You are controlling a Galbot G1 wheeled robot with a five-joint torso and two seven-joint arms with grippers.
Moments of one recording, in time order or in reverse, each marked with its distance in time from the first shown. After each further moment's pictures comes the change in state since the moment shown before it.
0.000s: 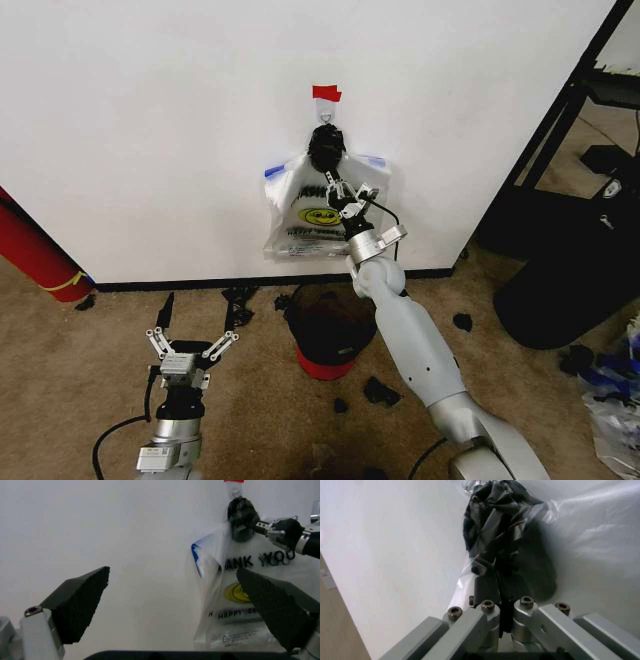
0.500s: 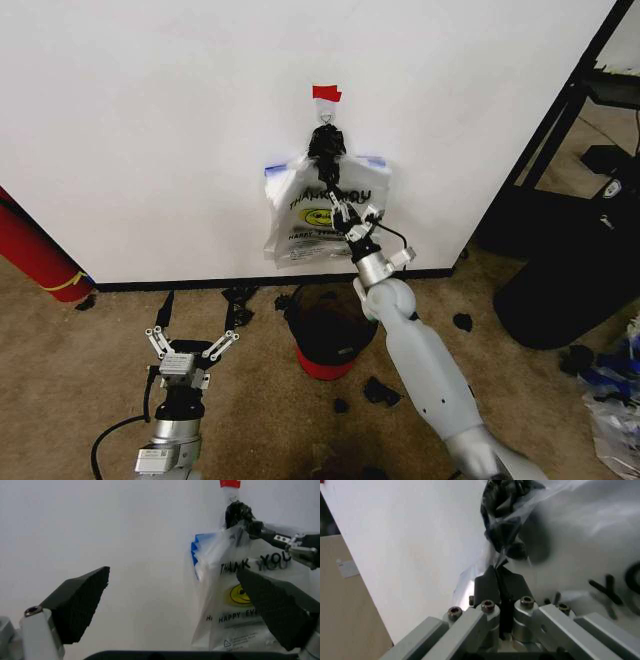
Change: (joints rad) left arm 0.010 0.009 0.004 -0.017 0.000 -0.003 0.000; right arm -0.150 -0.057 0.004 0.117 0.002 -0.001 -0.068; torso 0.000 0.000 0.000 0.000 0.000
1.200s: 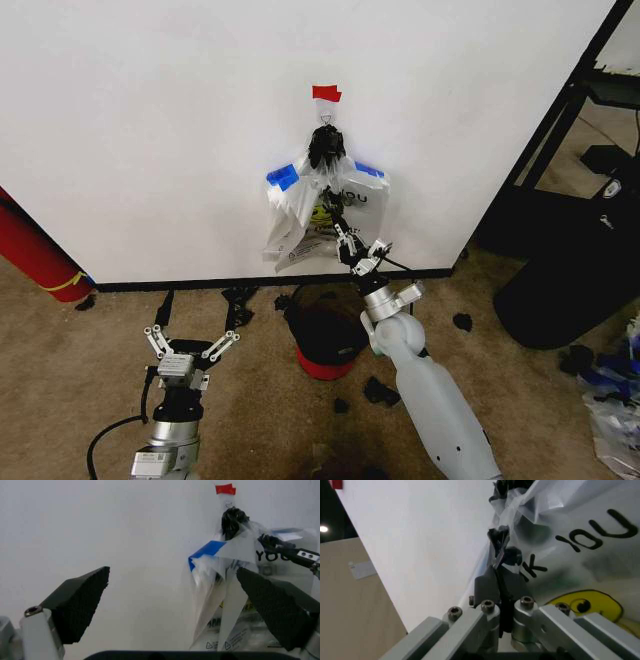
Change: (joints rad) left arm 0.006 0.015 0.009 -0.017 -0.006 -0.002 -0.001; right arm -0.159 -0.008 0.033 0.102 0.009 0.008 -0.074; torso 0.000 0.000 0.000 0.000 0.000
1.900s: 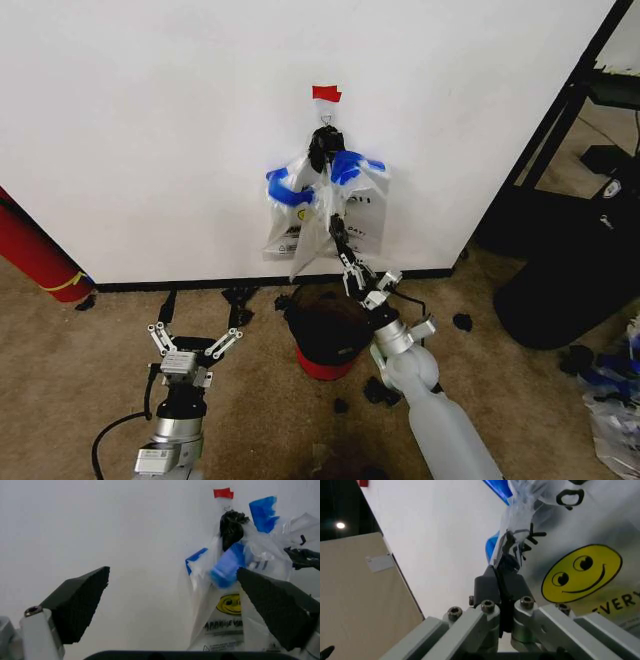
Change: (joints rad) left arm -0.004 -0.001 0.012 -0.004 -0.001 -0.002 -0.001; right arm -0.161 -0.028 0.042 0.087 -0.002 0.011 -0.120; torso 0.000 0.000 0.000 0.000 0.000
